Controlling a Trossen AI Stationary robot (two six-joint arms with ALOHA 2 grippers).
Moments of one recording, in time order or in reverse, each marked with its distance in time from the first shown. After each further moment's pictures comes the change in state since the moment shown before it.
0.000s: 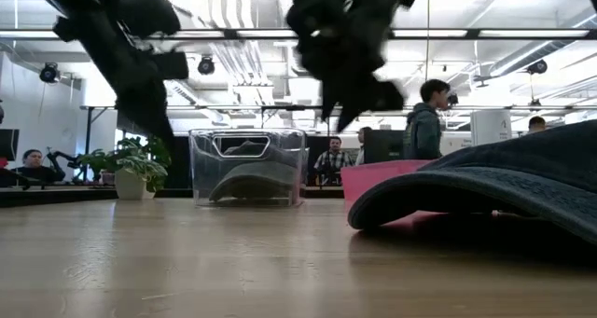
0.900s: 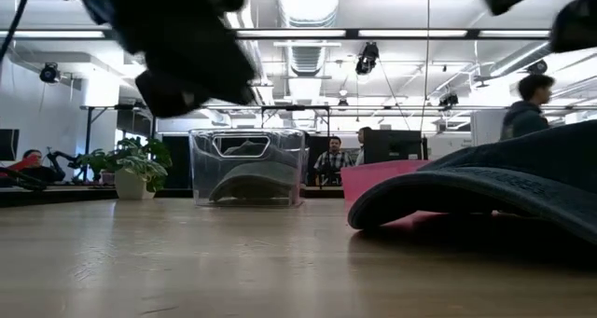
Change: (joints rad) left arm -0.729 0.607 0.311 0.580 -0.128 -0.608; right arm 0.624 -0.074 -0.098 -0.310 0.139 0.367
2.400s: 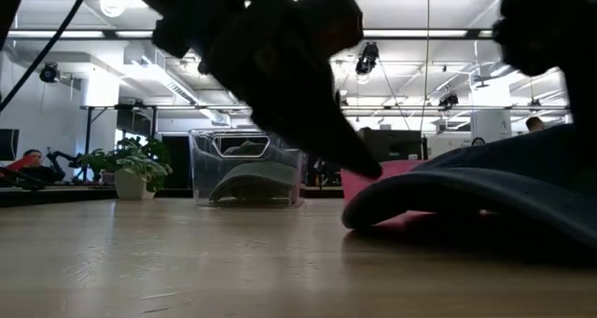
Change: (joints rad) left arm 0.178 0.350 0.284 0.020 0.188 0.637; right arm 0.059 -0.113 -0.325 0.345 0.230 0.660
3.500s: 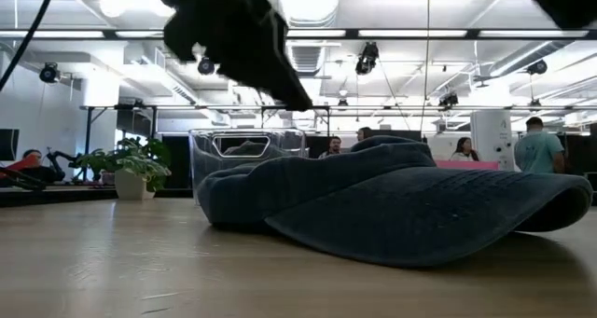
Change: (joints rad) left arm -0.081 -0.208 0.016 -0.382 -0.456 0.123; right arm 0.104 0.033 0.037 0.343 0.143 0.164
